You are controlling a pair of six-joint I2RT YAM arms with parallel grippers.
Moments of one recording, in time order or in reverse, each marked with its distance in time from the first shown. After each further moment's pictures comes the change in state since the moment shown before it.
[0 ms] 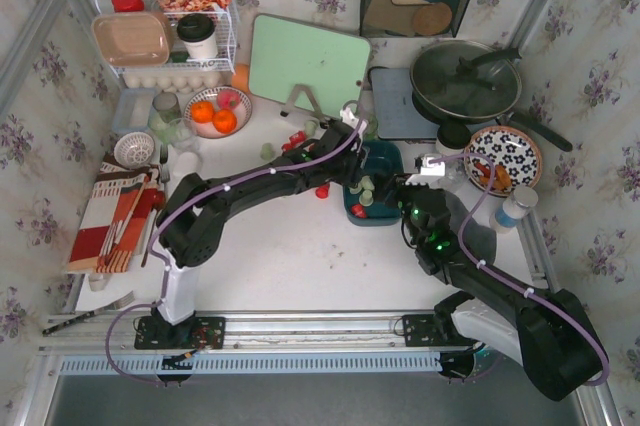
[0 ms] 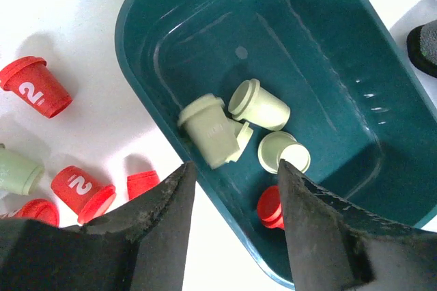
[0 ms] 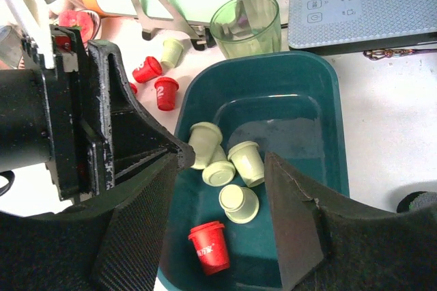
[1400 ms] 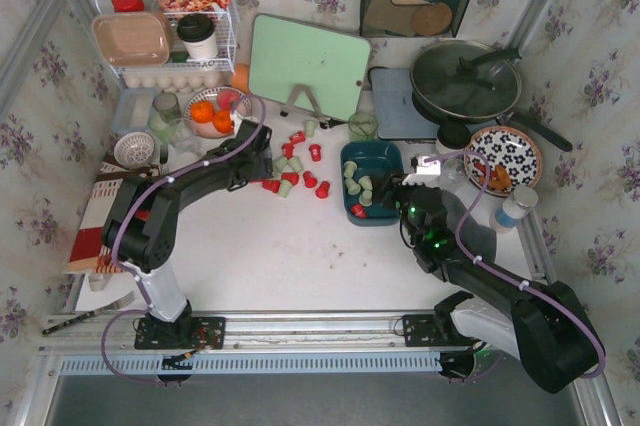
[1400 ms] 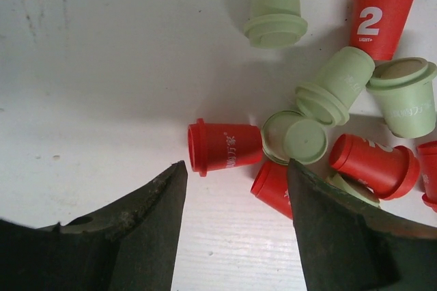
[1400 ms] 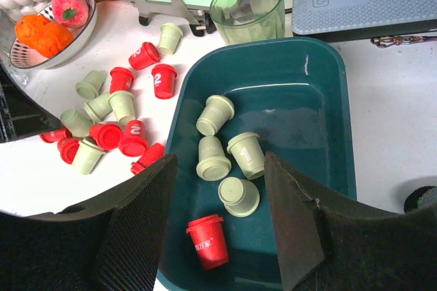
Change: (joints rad) left arm 0.409 -0.245 -0.437 -0.003 -0.185 -0.151; right arm 0.000 0.044 0.005 0.000 -0.019 0.002
